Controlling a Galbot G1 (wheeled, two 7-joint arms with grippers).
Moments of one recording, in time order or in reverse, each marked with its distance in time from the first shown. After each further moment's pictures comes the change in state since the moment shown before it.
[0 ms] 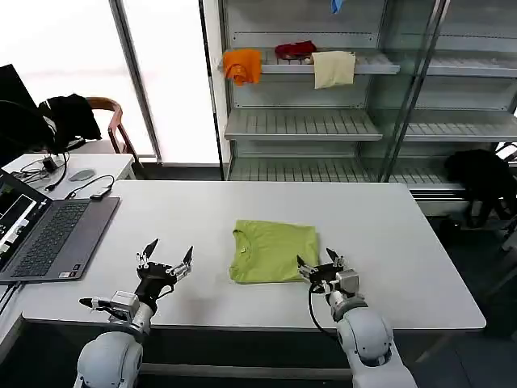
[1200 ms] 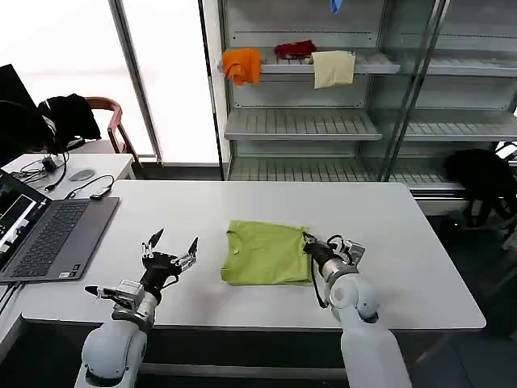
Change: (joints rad) left arm -0.059 -0.002 0.022 0.006 0.023 0.022 0.019; right arm 0.217 0.069 0.048 -0.194 0.581 -0.043 0.228
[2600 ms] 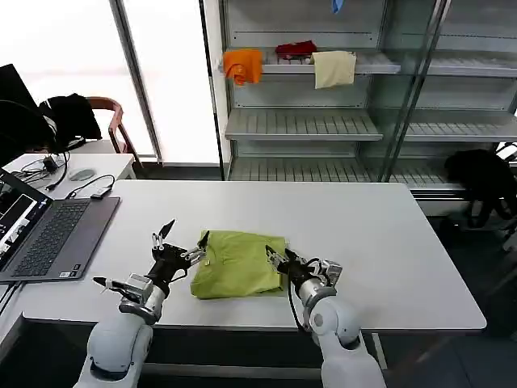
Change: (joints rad) left arm -0.034 0.021 0.042 -0.020 0.017 -0.002 0.018; right arm -0.117 0.102 -0.063 0.072 -0.090 0.004 -0.113
